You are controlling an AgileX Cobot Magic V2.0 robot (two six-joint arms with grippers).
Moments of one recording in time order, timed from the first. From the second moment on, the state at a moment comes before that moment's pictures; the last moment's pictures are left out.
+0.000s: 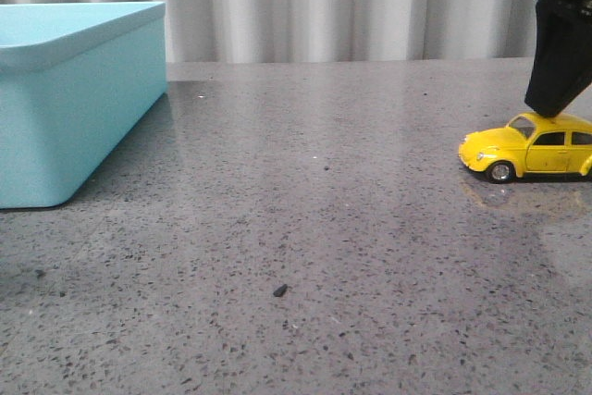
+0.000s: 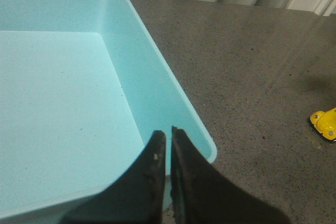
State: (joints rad) left arm -0.31 0.68 -0.54 -0.57 0.33 0.25; right arm 0.13 1.51 -1.20 0.23 1.01 -0.17
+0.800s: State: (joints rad) left arm -0.31 0.68 -0.54 -0.57 0.33 0.25; right arm 0.13 1.53 -1.17 0.22 0.97 -0.14
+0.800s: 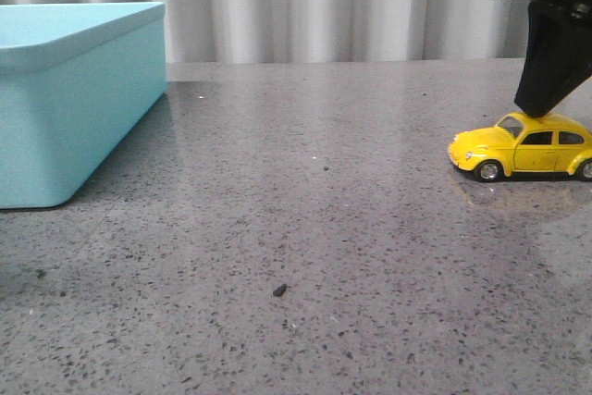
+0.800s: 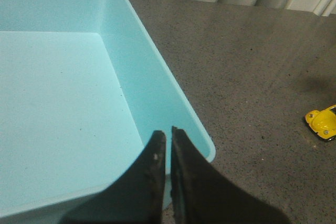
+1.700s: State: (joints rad) left arm -0.31 0.68 -0.54 -0.57 0.33 0.25; right arm -0.07 1.49 -1.15 0.07 0.95 -0.11
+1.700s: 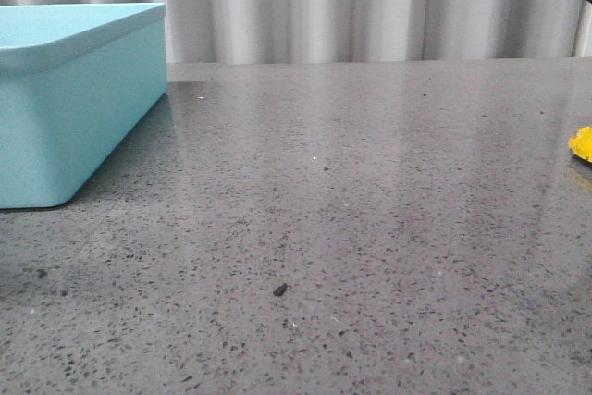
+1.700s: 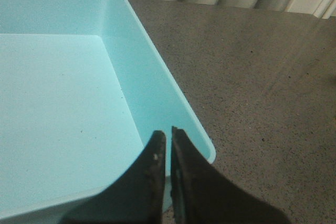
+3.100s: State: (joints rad) left arm -0.31 0.74 -0.77 -0.57 0.33 0.53; right arm 0.17 0.45 -0.91 0.02 0.68 -0.21
